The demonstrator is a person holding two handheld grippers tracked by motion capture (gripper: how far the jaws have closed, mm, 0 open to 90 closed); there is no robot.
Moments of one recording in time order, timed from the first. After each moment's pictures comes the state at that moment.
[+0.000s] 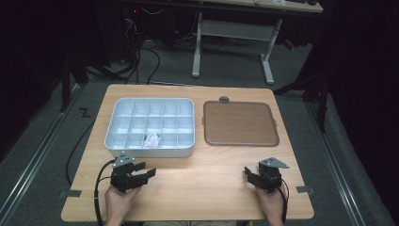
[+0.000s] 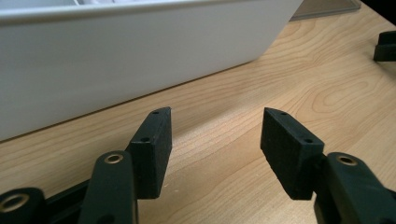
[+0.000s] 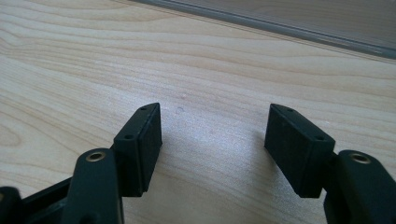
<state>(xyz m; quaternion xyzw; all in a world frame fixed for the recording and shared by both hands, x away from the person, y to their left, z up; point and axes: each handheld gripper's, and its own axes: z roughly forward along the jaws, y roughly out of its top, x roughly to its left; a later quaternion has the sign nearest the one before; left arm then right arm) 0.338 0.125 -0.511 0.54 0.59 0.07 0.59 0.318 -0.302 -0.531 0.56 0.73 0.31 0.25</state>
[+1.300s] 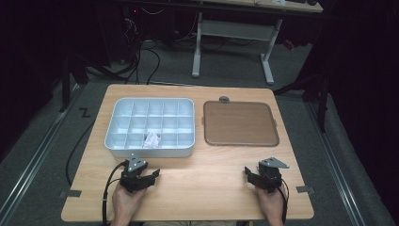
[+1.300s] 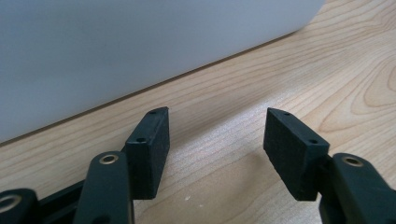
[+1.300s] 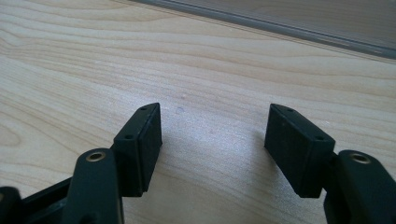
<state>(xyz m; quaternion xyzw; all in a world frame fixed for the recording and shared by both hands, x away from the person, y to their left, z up) 0.345 0.105 -0.544 0.57 0.57 0.15 0.57 0.318 -0.302 -0.531 0.56 0.73 0.31 0.25</state>
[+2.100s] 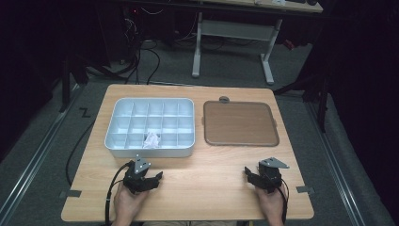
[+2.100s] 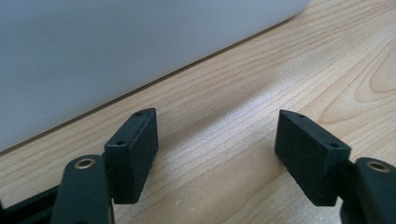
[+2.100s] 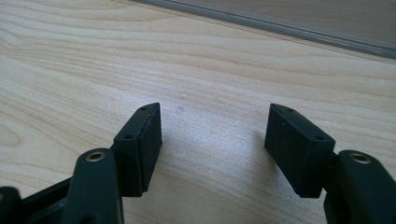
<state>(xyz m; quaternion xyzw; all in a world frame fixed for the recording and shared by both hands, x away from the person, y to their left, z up) 0.342 0.095 -0.548 0.60 0.55 0.17 0.55 0.318 -0.302 -0.531 0.56 0.73 0.31 0.25</state>
